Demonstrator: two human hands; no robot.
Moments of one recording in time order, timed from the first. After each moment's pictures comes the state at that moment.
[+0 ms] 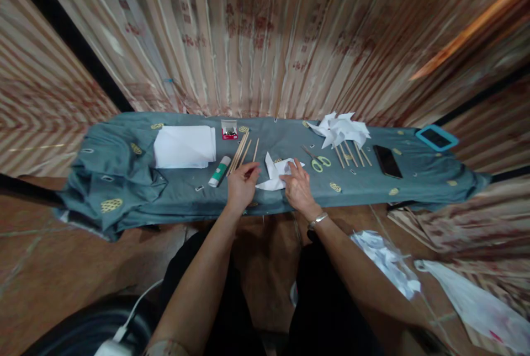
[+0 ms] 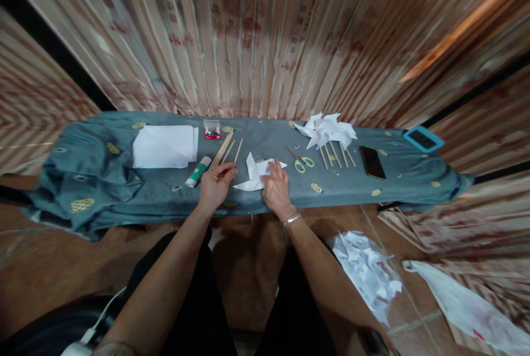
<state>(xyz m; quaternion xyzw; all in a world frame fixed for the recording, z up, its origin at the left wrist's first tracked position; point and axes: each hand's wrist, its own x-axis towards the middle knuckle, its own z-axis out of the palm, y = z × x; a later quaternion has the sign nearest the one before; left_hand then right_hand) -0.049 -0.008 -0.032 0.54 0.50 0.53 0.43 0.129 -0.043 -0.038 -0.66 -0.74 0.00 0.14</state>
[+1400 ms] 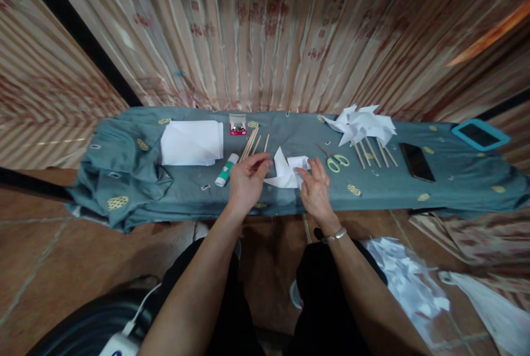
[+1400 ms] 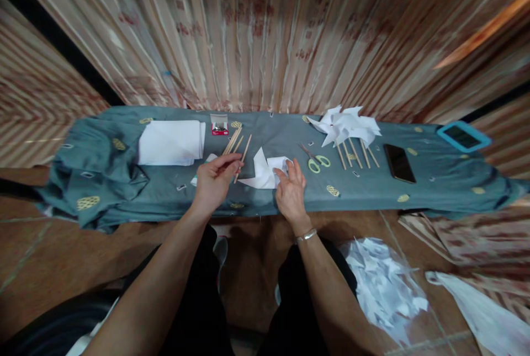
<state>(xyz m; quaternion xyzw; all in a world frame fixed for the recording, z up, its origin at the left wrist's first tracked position) -0.052 -0.012 0.002 0.49 0.44 0.58 0.48 0.135 -0.045 -0.054 -0.67 -0.70 -0.02 0.26</state>
